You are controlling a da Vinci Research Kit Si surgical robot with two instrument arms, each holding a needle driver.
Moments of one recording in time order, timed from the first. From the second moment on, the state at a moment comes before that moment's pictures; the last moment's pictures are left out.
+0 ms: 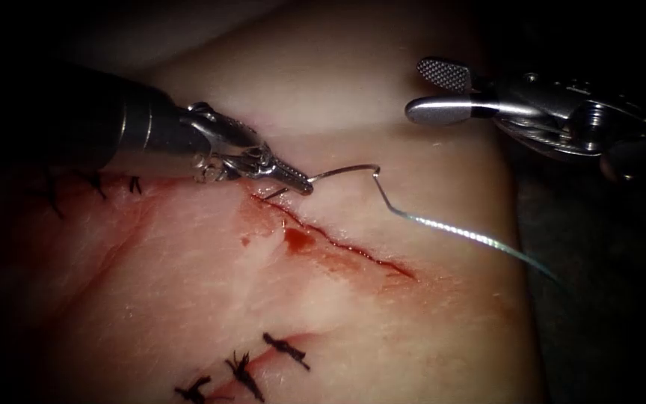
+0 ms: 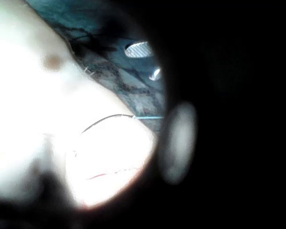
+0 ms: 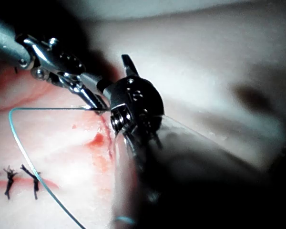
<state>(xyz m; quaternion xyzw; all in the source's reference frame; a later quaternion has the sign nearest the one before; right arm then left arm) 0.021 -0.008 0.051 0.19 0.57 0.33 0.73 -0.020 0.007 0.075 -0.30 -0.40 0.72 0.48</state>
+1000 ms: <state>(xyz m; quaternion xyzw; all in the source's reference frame) 0.029 -0.016 0.045 0.33 0.56 0.31 0.70 -0.019 0.007 0.072 -0.13 -0.42 0.55 0.71</state>
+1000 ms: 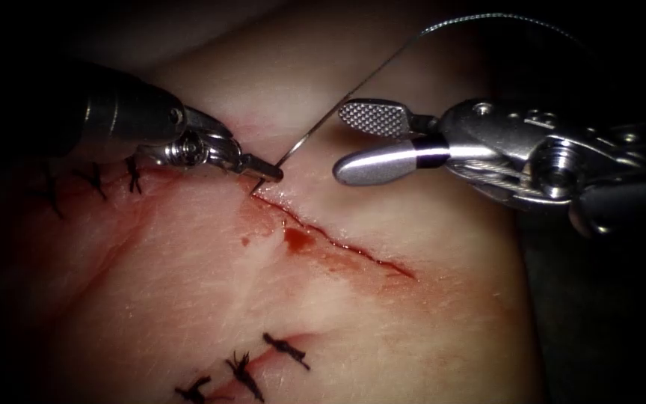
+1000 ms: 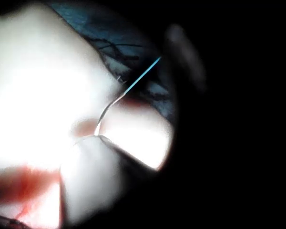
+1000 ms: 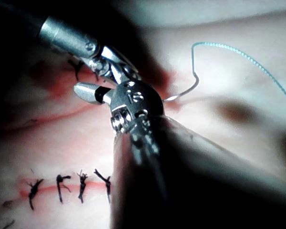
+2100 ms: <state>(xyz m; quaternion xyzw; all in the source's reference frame) 0.025 -0.009 0.056 0.15 0.43 0.57 0.69 -0.021 0.007 0.070 -0.19 -0.50 0.42 0.73</state>
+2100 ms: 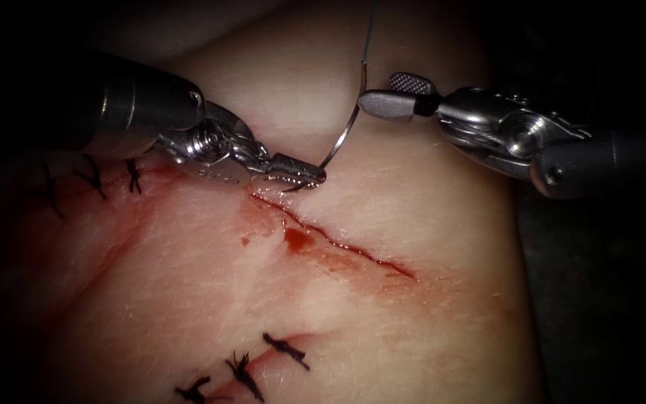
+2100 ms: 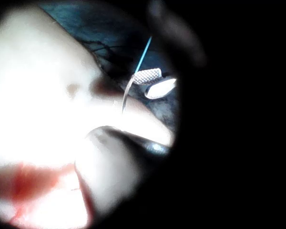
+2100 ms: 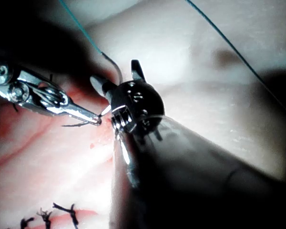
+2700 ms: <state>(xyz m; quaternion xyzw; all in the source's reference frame) 0.028 -0.010 0.057 0.14 0.40 0.56 0.71 -0.022 0.007 0.070 -0.19 -0.48 0.42 0.74</state>
